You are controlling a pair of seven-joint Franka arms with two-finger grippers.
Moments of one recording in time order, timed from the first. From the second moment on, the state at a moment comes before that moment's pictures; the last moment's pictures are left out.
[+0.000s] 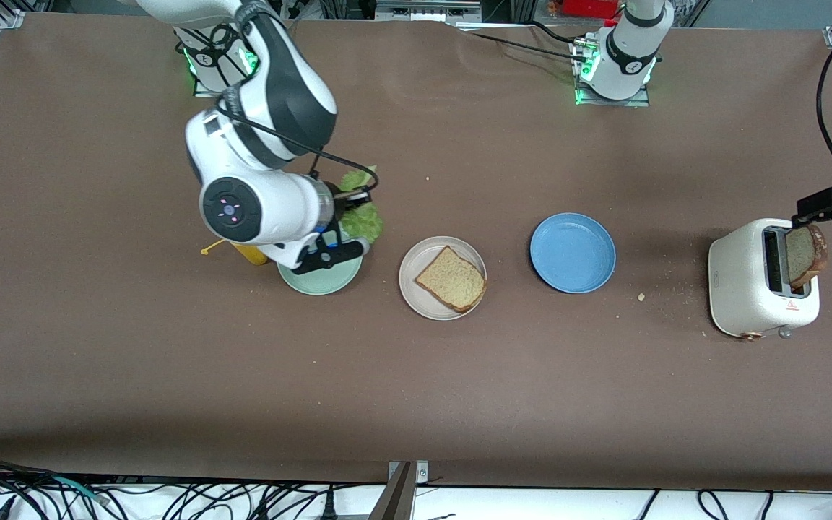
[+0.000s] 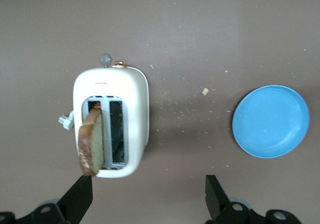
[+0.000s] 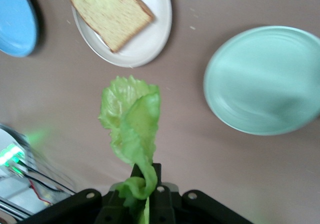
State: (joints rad) left arm 0.21 0.20 -0.02 -1.52 0.05 1.65 0.31; right arm 0.73 0.65 -0.32 -1.15 0.59 1.49 0.18
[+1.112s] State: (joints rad) left arm 0.40 0.28 -0.02 -1.79 0.05 2.04 0.53; right arm 0.88 0.90 -0.32 -1.17 0.84 2.13 0.33
